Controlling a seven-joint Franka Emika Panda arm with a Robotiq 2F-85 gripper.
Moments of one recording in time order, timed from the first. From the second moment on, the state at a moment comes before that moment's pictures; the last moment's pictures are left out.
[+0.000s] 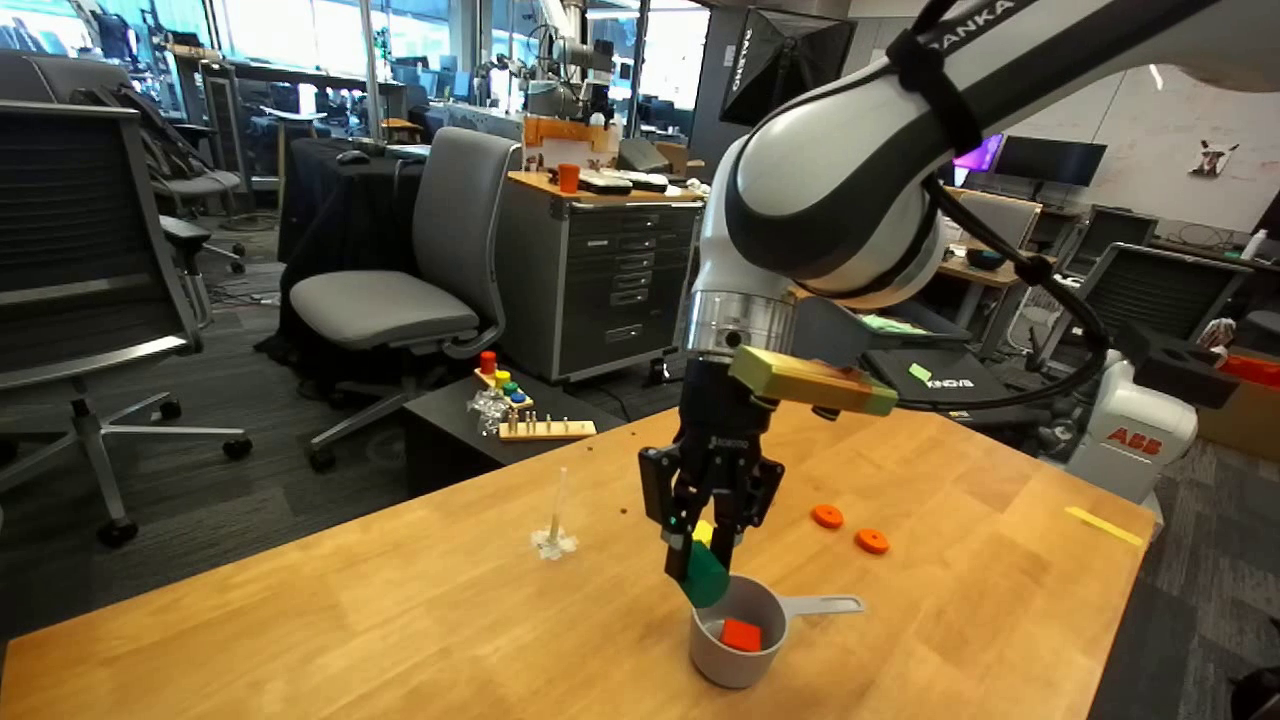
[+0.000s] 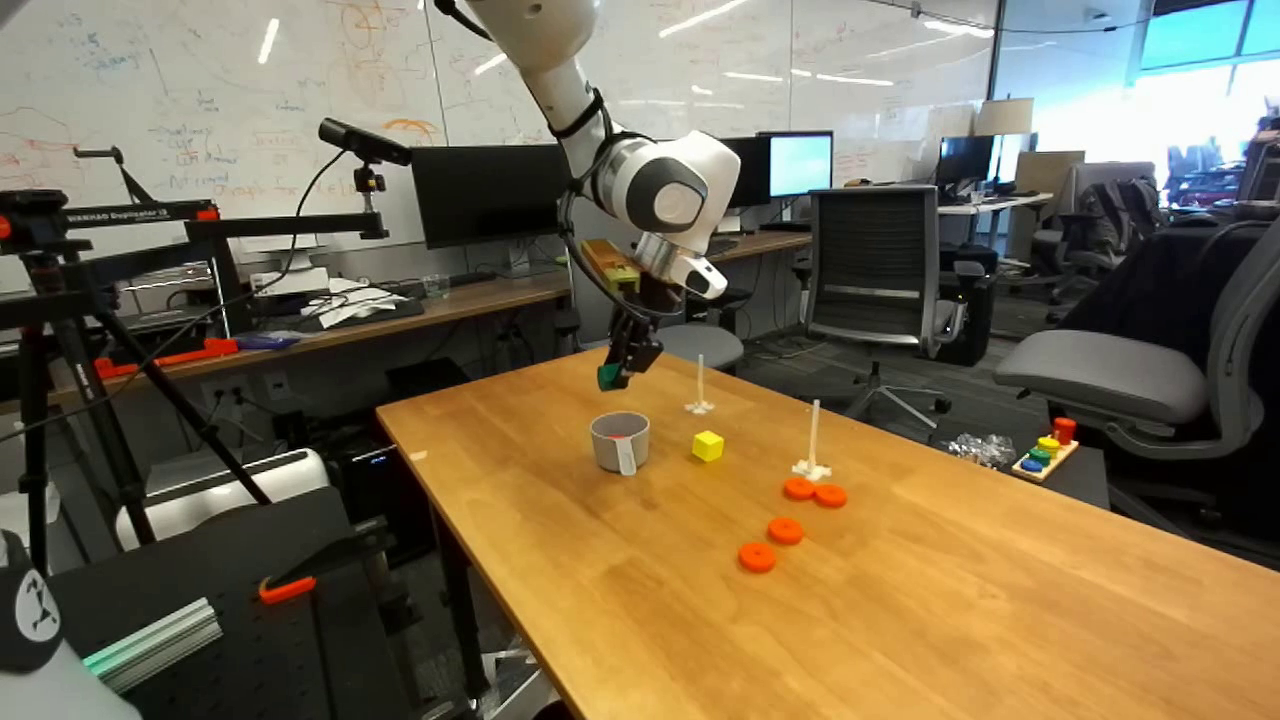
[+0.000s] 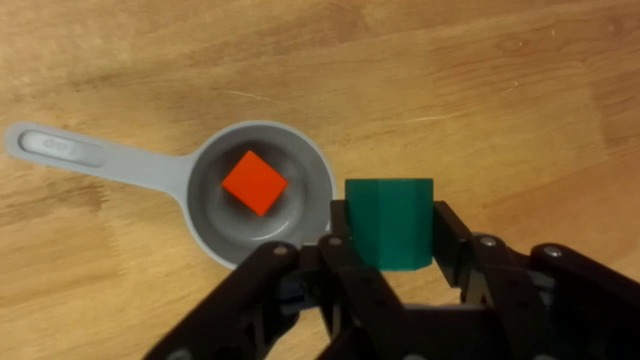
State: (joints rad) arm 0.18 0.76 0.17 -1.63 0.32 2.14 0.29
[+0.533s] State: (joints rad) arm 0.16 0.70 0.16 -1.72 0.32 2.14 0.29
